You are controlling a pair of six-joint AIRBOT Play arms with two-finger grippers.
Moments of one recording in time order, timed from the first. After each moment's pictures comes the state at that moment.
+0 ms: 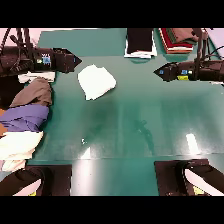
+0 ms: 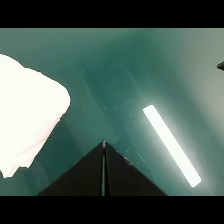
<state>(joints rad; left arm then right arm) -0.42 -1.03 1.42 1.17 -0.95 -1.54 0.07 -0.99 1.15 -0.89 1.02 1.19</state>
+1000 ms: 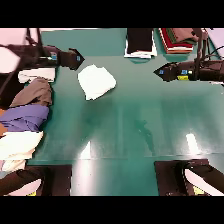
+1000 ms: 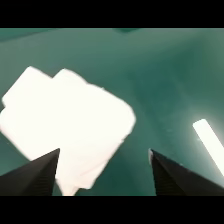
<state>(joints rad) -0.37 -1.18 1.42 1.36 -0.84 -1.57 0.07 -0.99 1.15 -0.89 1.02 1.19</state>
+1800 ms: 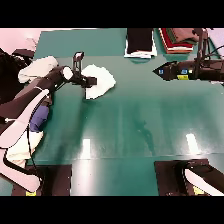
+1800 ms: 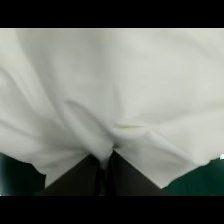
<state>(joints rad) -0.34 -1.72 1.46 1.26 -0.70 -1.59 0.07 -0.99 1.16 -0.86 1.02 1.20</state>
